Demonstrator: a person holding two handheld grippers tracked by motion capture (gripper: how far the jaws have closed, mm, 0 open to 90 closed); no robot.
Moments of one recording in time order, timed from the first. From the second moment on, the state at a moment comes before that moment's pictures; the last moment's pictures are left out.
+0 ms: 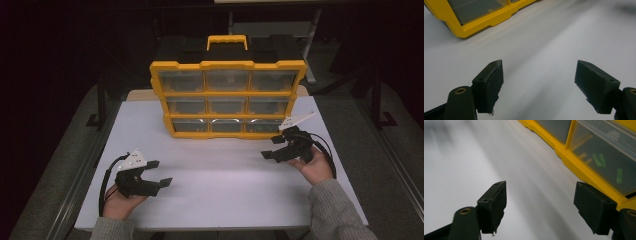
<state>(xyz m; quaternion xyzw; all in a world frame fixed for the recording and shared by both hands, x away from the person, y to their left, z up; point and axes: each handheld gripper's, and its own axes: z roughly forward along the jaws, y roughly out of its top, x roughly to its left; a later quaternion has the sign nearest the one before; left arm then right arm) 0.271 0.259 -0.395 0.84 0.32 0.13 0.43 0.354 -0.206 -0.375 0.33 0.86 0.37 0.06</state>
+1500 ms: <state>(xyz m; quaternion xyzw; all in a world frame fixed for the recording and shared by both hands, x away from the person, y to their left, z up) 0.265 0.254 -0.415 0.84 0.32 0.12 0.41 0.313 -0.255 -0.403 0.37 0.84 0.40 0.07</state>
